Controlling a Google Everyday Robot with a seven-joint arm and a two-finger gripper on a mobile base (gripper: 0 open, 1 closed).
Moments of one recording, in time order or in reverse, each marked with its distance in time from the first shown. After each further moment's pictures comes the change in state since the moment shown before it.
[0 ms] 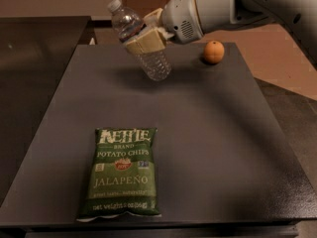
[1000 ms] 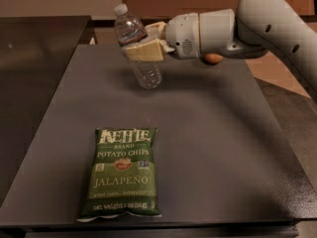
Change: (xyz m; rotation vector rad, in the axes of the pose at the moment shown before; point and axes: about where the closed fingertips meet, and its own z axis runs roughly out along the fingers) arm 0.013 0.001 0.008 -0.001 -0.205 0.061
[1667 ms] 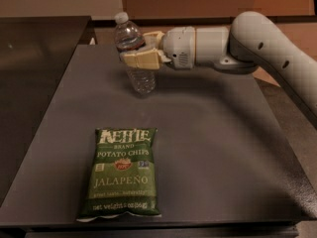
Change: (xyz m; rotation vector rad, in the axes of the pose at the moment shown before) arm 0.016 -0.002 0.010 -0.004 -0.099 -0.005
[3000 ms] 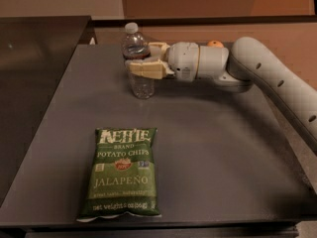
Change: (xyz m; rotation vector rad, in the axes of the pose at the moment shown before) arm 0.026 -0.007 -0.004 0.003 -0.128 -0.013
